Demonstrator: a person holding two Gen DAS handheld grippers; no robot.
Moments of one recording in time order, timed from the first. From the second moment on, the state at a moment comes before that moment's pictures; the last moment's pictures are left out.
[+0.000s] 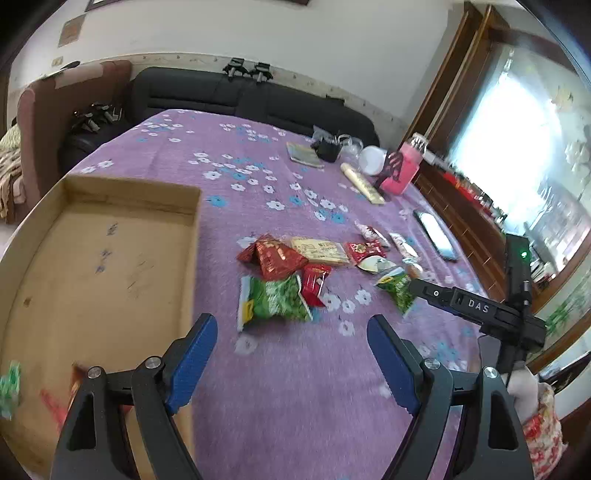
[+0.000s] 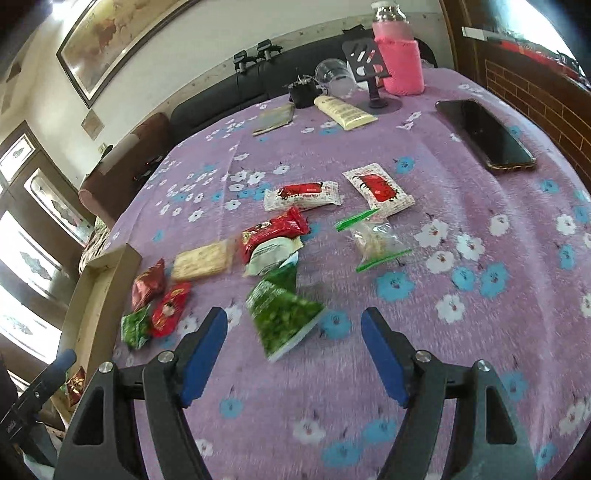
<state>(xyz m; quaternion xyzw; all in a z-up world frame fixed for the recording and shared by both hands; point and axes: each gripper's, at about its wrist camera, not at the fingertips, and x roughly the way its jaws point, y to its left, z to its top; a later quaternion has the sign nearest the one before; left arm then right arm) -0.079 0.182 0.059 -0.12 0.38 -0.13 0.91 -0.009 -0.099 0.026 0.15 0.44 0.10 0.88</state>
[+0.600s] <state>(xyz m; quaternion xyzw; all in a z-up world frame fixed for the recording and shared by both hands) -0.017 0.142 0.021 -0.04 0.43 -0.08 0.90 0.004 -0.071 0.014 0.09 0.43 0.13 0.89</state>
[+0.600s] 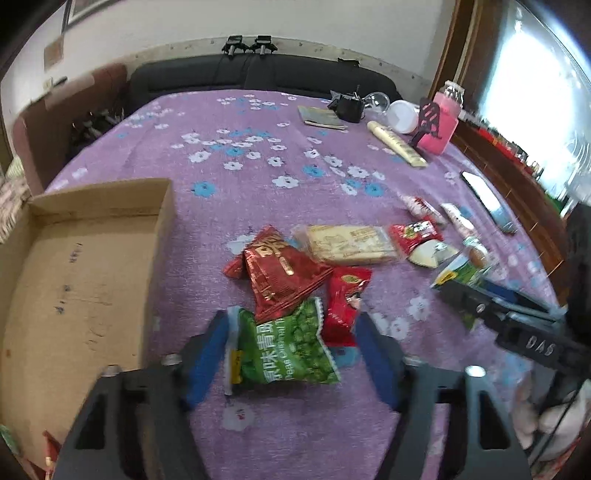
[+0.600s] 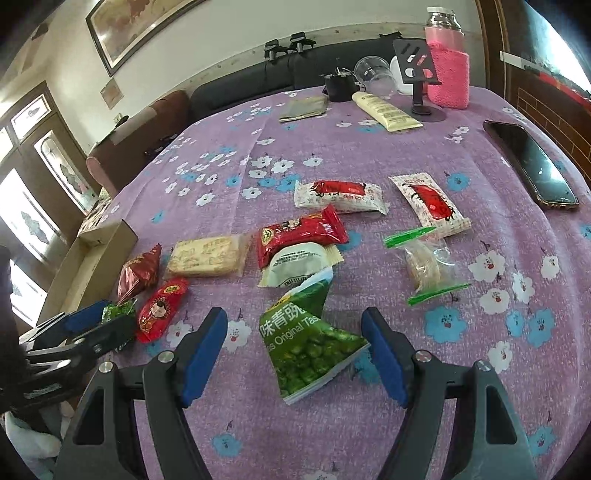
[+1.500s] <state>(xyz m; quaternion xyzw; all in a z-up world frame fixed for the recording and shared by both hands) -0.050 0.136 0.028 -0.05 0.42 -0.14 0.89 -0.041 -0.094 0.035 0.15 0.42 0.17 0.88</state>
